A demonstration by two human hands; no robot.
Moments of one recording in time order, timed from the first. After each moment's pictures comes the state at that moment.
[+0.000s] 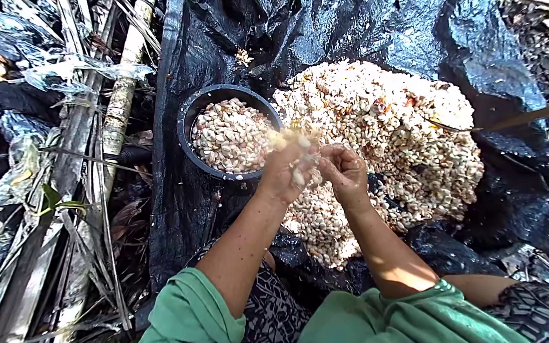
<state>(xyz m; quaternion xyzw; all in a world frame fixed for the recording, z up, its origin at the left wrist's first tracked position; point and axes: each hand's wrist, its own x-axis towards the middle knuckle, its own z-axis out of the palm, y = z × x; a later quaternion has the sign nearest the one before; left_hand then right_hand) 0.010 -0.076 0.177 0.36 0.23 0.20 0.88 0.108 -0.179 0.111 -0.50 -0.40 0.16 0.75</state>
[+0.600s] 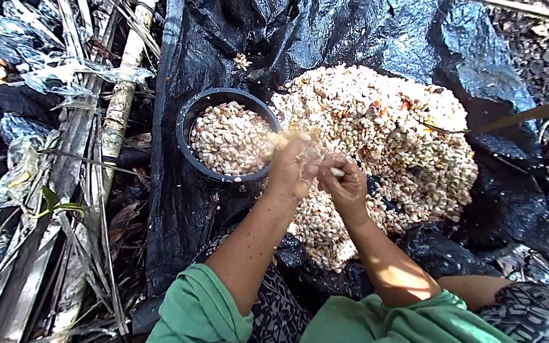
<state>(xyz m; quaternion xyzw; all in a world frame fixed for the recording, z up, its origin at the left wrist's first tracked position) 0.028 -0.090 0.182 0.34 0.27 0.24 0.87 0.098 -0.191 0.096 -0.54 -0.39 0.09 0.74</state>
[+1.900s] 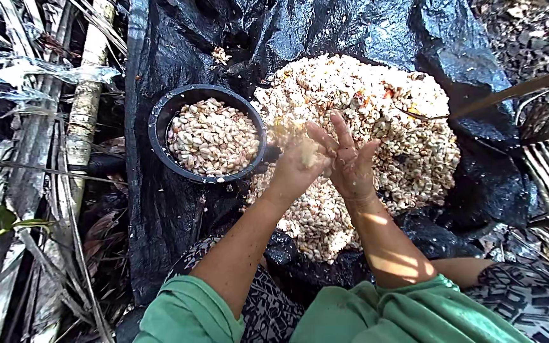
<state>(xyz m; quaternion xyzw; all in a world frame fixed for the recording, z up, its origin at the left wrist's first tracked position) 0.033 -0.098 0.151 0.81 0.17 0.17 0.53 0.140 -0.209 0.113 -0.39 -0.37 0.32 0.78</state>
